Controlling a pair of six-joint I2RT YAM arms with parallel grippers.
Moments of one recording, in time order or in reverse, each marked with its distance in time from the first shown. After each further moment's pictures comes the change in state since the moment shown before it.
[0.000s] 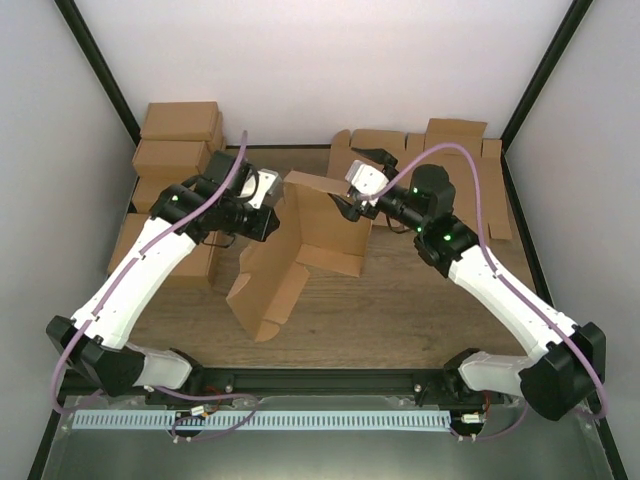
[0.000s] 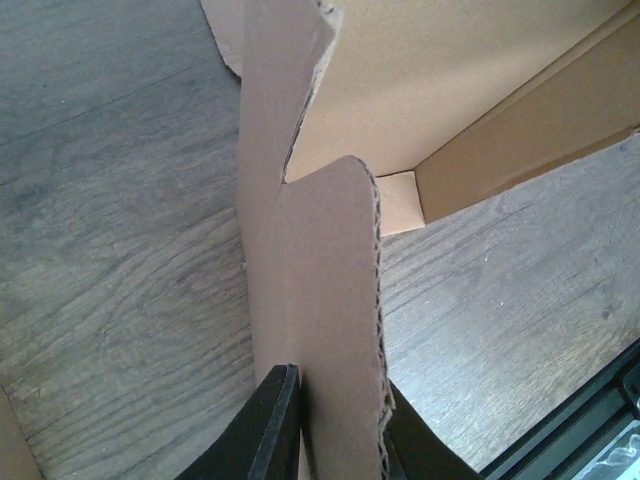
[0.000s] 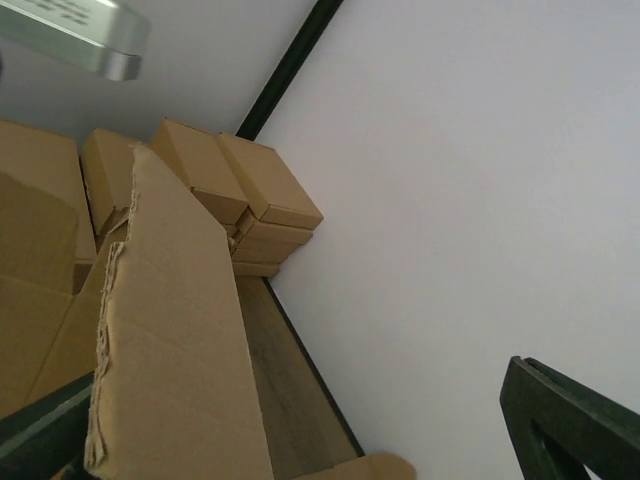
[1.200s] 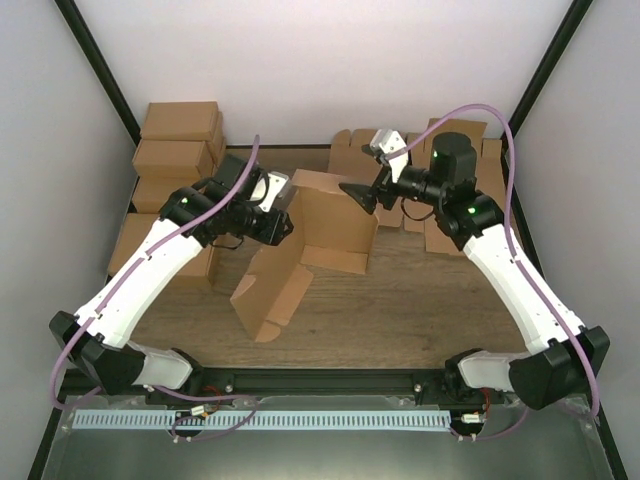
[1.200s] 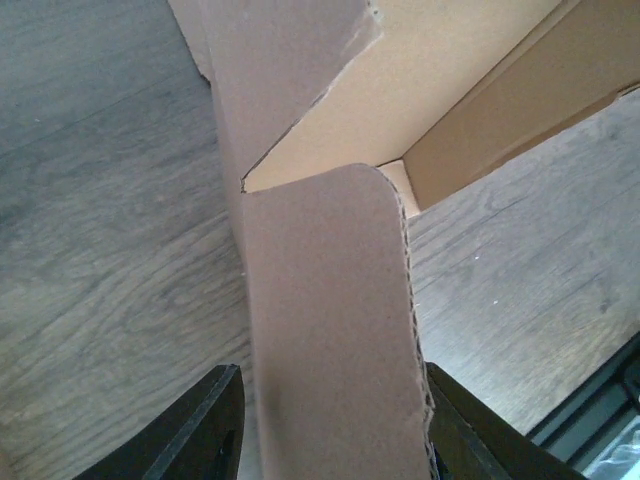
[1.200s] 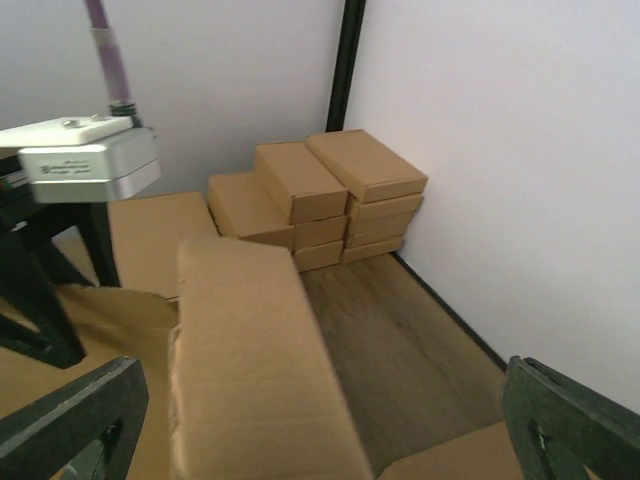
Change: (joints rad) left arm -0.066 0.008 -0.004 0.028 -0.044 0.004; right arm -0.165 0.079 0.281 -0.391 -0.294 0.375
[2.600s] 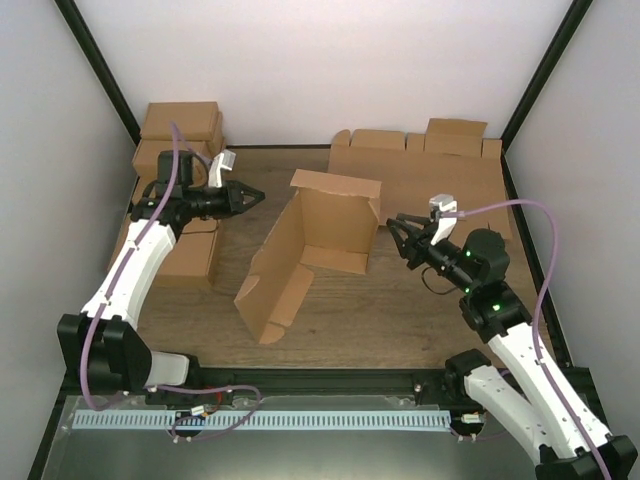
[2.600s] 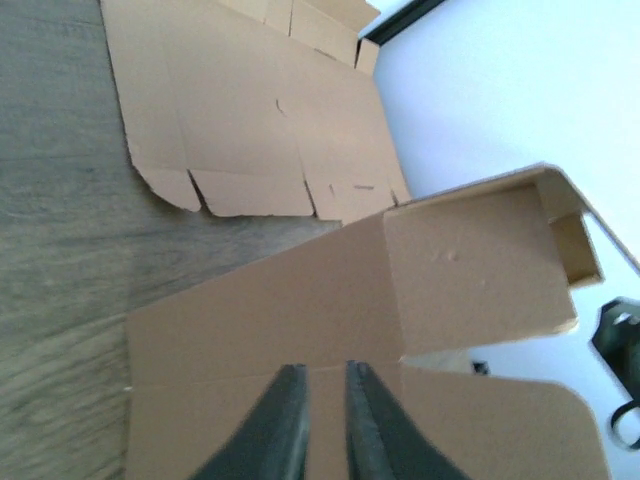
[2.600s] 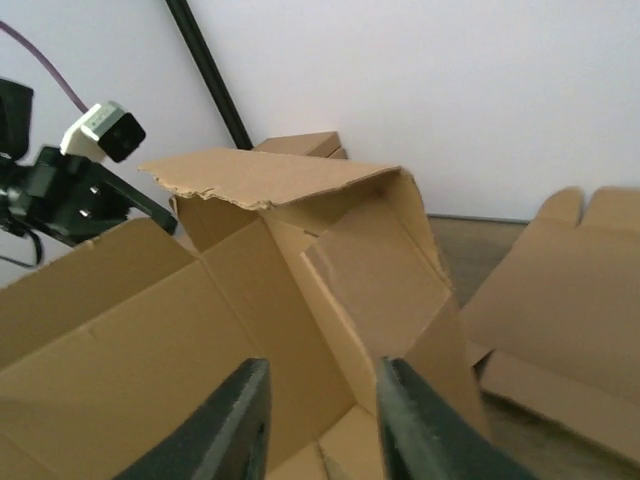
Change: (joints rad) left arm 0.472 -0.031 -0.313 0.533 0.671 -0.285; right arm -0.019 -0.611 -0.652 0.185 0.285 0.602
